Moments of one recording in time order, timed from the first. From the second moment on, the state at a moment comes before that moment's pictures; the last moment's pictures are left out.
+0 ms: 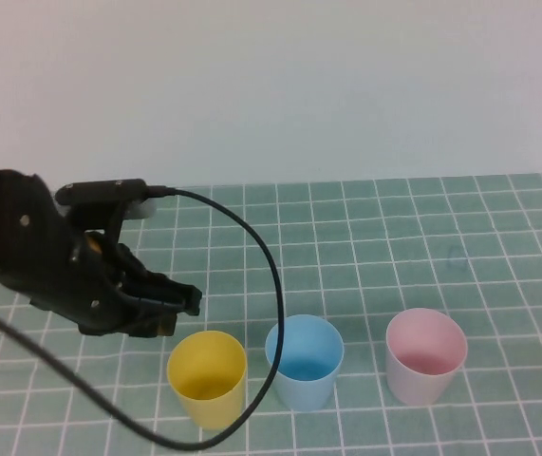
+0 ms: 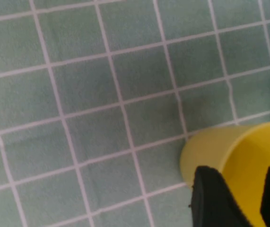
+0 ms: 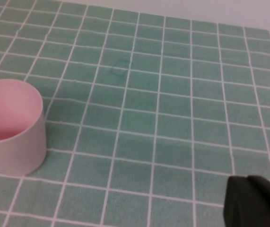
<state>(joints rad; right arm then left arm) -0.03 0.49 -0.32 0.23 0.47 -0.35 -0.41 1.48 -1.02 -0.10 0.75 -0.06</state>
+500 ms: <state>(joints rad) -0.03 0.49 -0.32 0.25 0.42 -0.35 -0.41 1.63 -1.08 -0.09 0.83 -0.03</state>
